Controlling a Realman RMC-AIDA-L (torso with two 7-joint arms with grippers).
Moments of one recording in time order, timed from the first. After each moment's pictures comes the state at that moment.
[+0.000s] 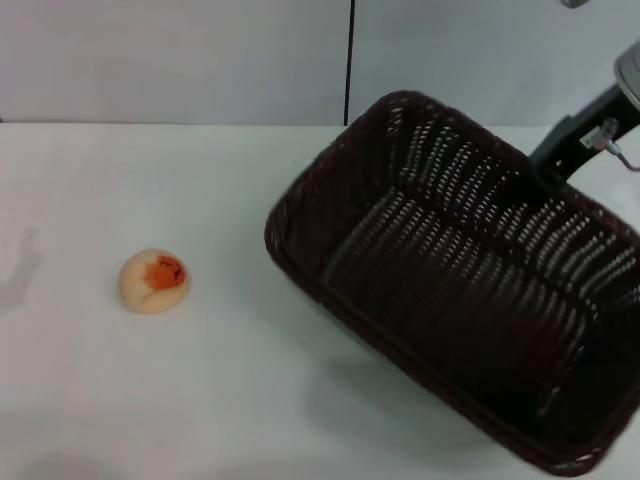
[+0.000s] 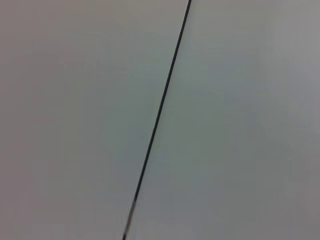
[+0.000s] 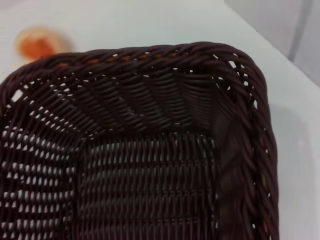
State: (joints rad) left arm -0.16 -2.07 -0.55 0.05 2.06 1.66 -0.59; right arm 0.99 1.98 -0.97 -0.82 -2.64 -1.62 2.14
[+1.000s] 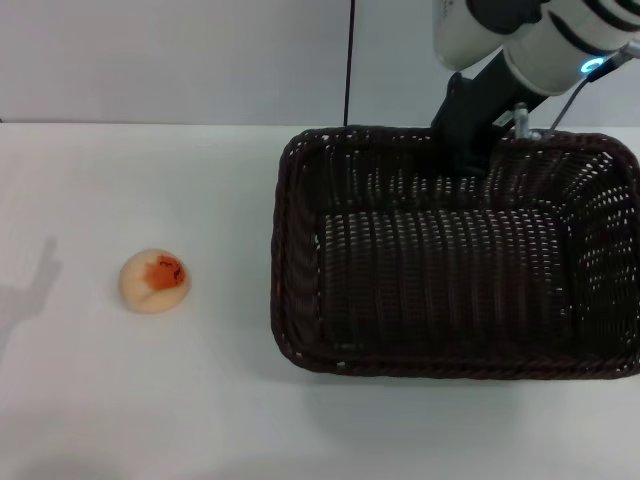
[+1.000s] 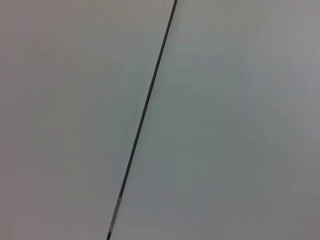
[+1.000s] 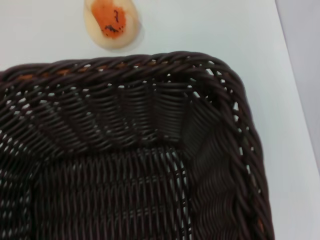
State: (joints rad) left arm -0.11 -2.06 -0.53 -0.07 2.07 1.66 -0.49; right arm 1.06 2.08 -1.14 -0.90 -2.67 -1.49 1.80
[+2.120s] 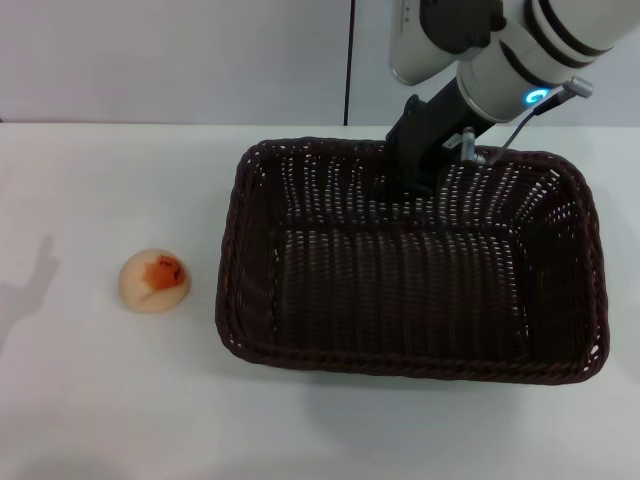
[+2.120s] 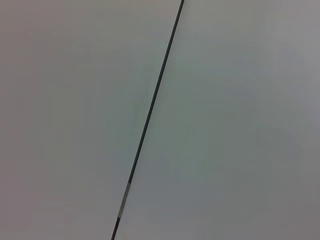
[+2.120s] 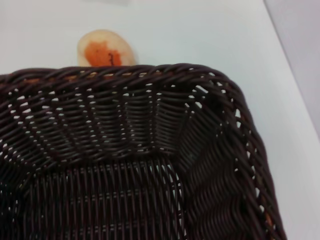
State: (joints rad) left arm -0.12 -2.06 -0.54 -0.07 2.06 1.61 -0.50; right arm 1.08 2.08 -1.20 -0.73 -2.53 -1.33 1.83
